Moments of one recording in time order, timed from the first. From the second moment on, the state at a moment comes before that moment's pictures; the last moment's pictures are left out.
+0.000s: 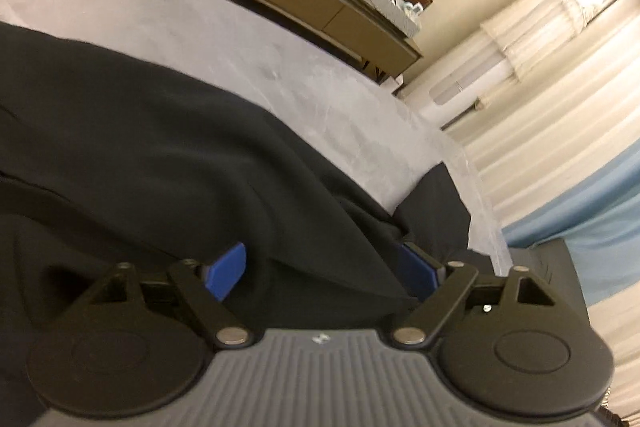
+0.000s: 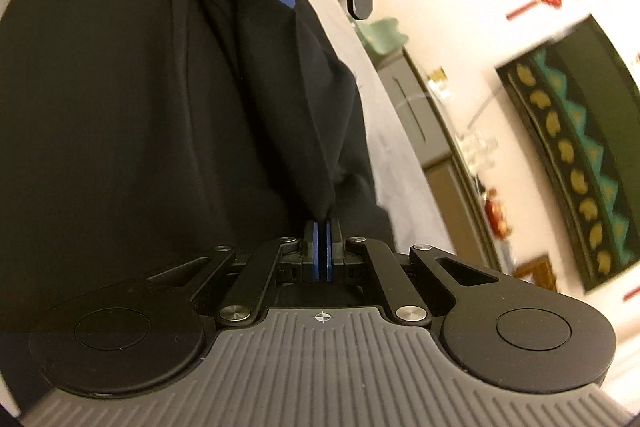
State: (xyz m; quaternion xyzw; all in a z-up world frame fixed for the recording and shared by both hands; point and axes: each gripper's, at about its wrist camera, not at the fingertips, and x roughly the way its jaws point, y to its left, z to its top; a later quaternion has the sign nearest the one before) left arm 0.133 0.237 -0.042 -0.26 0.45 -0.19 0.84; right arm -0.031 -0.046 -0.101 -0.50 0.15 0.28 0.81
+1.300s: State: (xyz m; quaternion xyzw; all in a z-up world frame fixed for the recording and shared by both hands) left arm 0.123 0.218 -0.037 -0.24 0.45 -0.19 0.84; right arm 0.172 -0.233 -0.110 0.46 0.41 0.03 0.79
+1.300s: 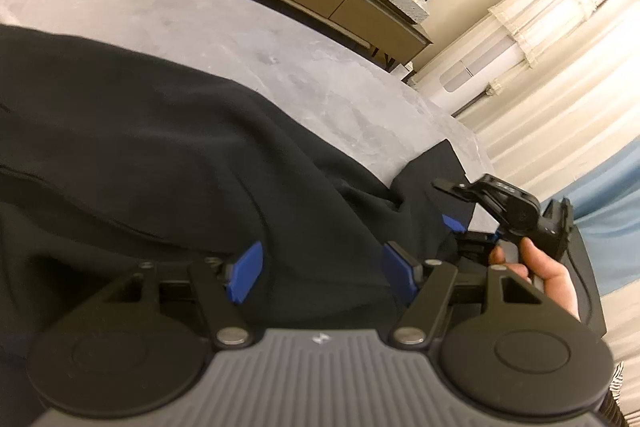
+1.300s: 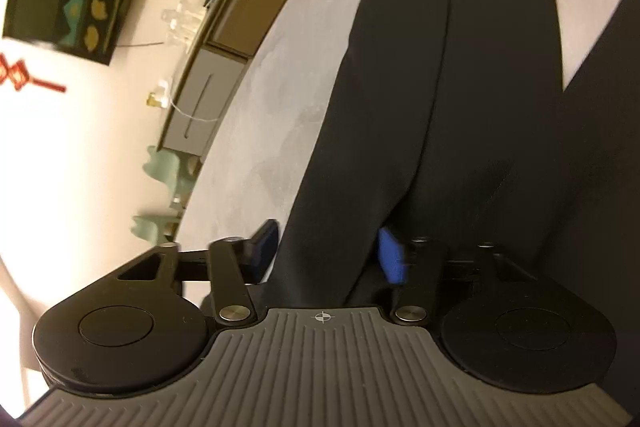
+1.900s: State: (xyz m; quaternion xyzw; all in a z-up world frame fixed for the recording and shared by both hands) left arm 0.099 0.219 -0.015 -0.25 0.42 -0.19 0.85; right arm -0.044 -0.218 -0.017 0.22 0.28 0.06 0.93
